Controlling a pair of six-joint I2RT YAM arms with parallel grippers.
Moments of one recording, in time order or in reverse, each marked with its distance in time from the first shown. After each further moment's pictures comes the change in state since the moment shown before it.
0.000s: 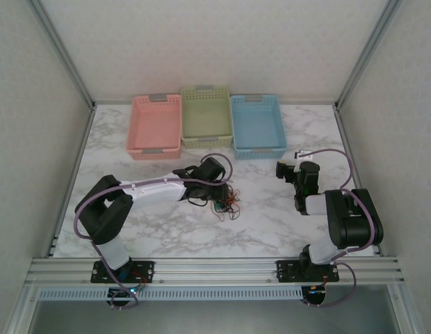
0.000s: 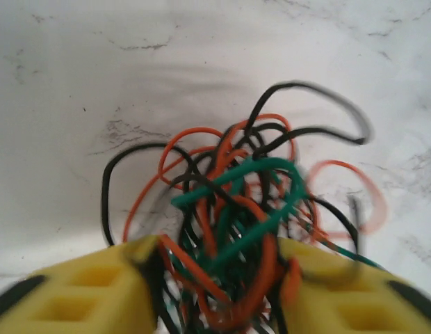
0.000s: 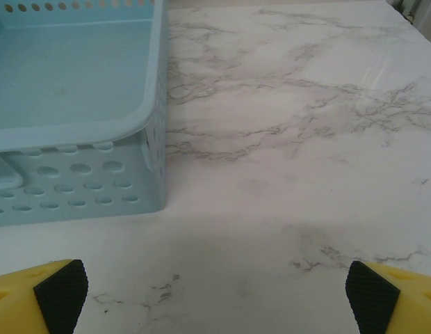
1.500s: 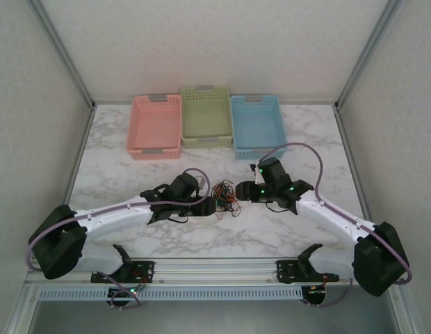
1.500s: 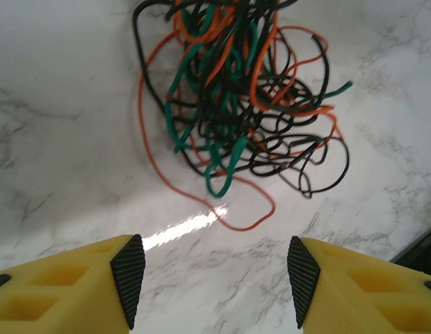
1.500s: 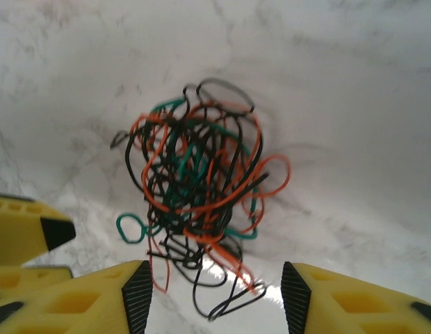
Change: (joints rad) left arm 0.000 -0.369 -0.372 0.146 0.121 -0.008; right arm 0.565 -0.348 0.343 -1.162 -0.317 0.537
